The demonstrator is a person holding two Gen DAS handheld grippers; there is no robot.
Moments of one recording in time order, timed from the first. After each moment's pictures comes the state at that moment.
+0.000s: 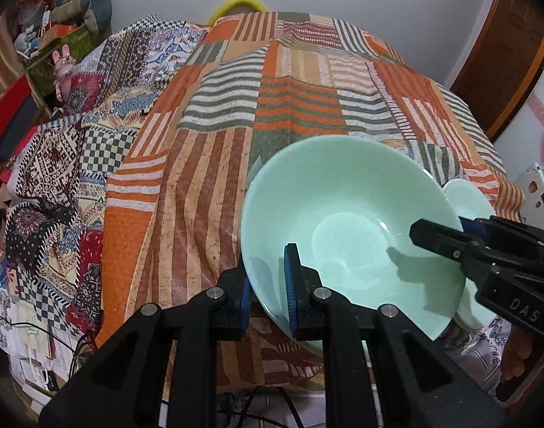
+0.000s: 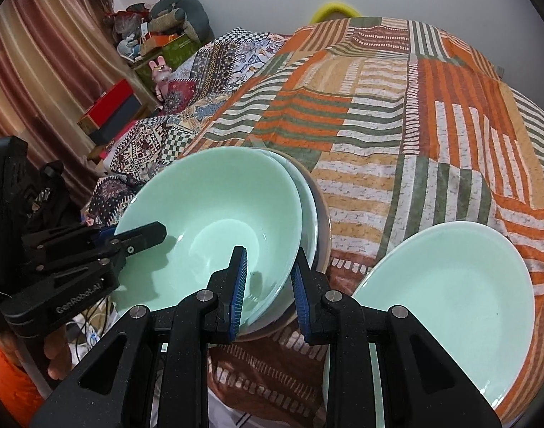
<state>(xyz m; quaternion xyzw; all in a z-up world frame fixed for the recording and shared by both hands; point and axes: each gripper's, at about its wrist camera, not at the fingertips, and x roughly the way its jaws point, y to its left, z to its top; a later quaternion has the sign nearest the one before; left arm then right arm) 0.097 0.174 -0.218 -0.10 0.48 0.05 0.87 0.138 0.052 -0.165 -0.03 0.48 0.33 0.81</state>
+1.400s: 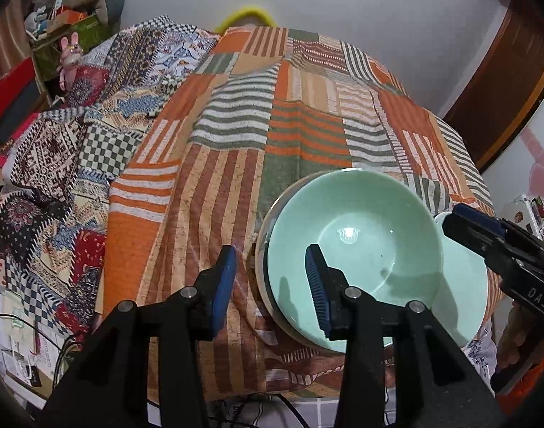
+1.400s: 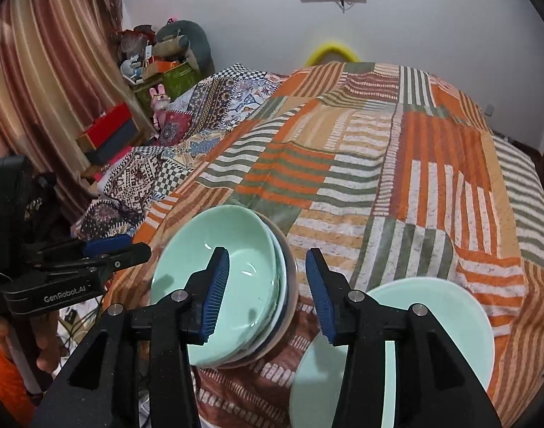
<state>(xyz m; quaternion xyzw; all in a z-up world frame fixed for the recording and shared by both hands) 0.095 0.197 -0.205 -0.15 0.45 0.05 0.88 0.144 0.038 -0.134 -0.04 0.42 0.32 0.85</state>
